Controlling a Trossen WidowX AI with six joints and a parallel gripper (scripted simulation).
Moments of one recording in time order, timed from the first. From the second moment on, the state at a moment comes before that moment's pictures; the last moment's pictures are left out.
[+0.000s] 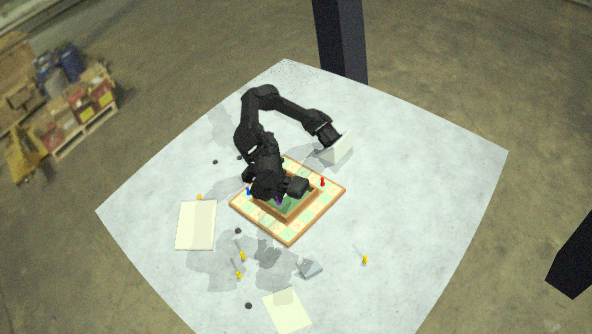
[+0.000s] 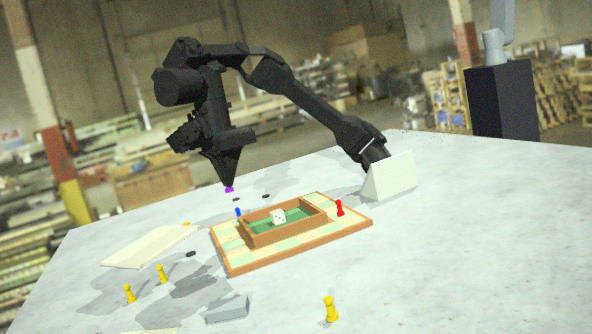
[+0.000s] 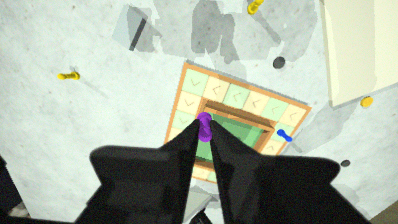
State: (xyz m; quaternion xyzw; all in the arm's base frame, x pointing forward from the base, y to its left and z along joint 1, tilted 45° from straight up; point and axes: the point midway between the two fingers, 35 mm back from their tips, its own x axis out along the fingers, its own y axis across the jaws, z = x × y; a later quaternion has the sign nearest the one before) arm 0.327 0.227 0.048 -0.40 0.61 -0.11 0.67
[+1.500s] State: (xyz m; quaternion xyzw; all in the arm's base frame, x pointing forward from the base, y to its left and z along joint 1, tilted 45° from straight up) arm 0.163 0.181 -0.027 -0.39 0.63 -0.13 0.66
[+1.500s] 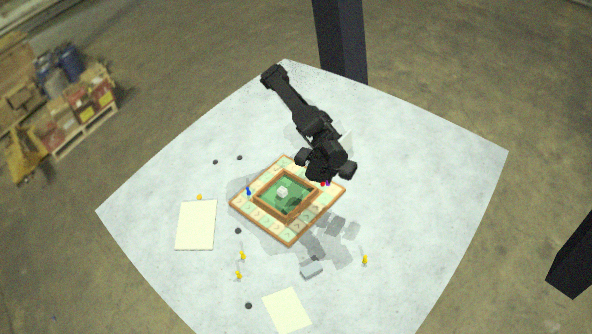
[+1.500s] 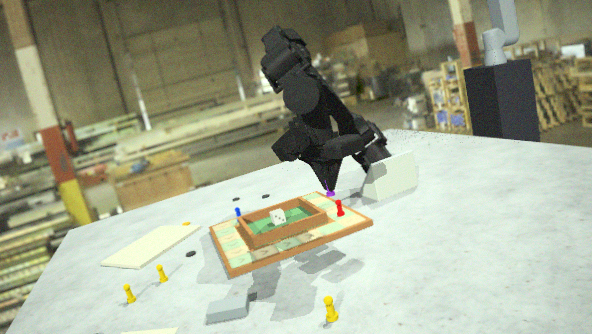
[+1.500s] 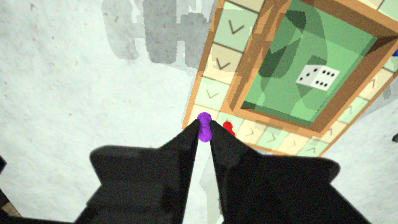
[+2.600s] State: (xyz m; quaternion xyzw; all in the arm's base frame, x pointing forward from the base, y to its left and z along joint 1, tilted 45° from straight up) arm 0.141 0.132 -0.064 -0.39 0.63 -0.14 0.66
